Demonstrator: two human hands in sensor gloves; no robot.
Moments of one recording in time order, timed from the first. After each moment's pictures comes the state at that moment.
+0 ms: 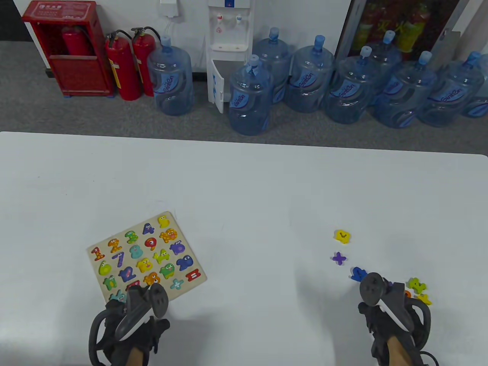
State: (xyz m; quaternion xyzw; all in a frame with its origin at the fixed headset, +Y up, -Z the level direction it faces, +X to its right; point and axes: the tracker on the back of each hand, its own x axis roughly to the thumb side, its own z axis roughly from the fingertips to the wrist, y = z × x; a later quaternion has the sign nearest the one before) left_hand -0.214 -0.745 -0.200 -0.25 0.10 -0.04 0.96; right_hand 0.303 -0.749 -0.255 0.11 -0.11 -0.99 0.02
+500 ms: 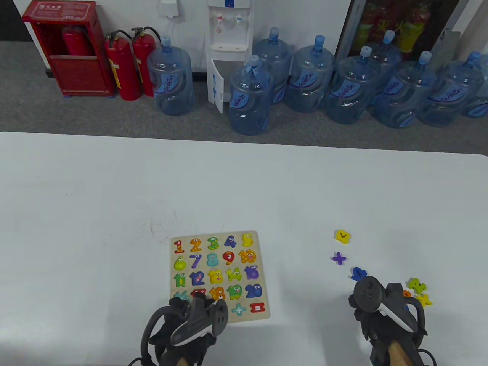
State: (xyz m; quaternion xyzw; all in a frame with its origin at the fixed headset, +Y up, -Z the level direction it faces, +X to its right) left_hand -0.095 -0.736 -0.191 -0.23 -0.09 -0.09 0.97; right_hand 0.281 -0.728 -0.242 -0.01 -0.14 -0.99 -0.04
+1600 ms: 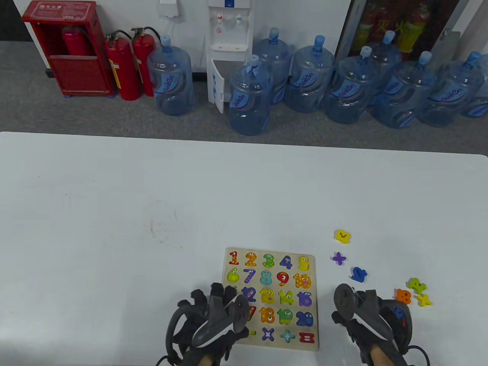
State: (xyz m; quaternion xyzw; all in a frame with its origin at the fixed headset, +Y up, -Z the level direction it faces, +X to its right) left_hand -0.080 -0.728 -0.202 -0.19 -0.02 -0.07 0.98; right_hand 0.243 -0.743 -0.238 0.03 -0.09 -0.99 0.12
